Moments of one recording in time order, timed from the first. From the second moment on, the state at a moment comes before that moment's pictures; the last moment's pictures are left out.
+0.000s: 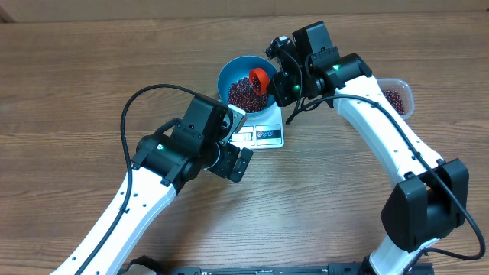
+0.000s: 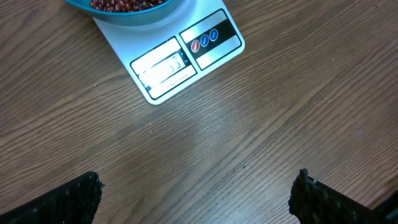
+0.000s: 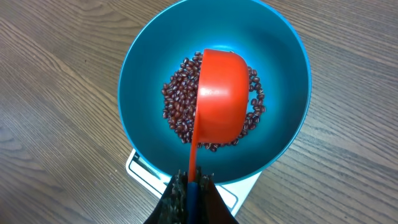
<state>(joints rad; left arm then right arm) -0.52 1.32 1.18 -0.95 0.11 -0.05 0.38 1.86 1.64 -0.80 -0.32 -0.07</state>
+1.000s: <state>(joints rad) -0.52 1.32 1.18 -0.95 0.11 -0.05 0.40 1.85 1.64 -0.79 -0.23 -0.06</state>
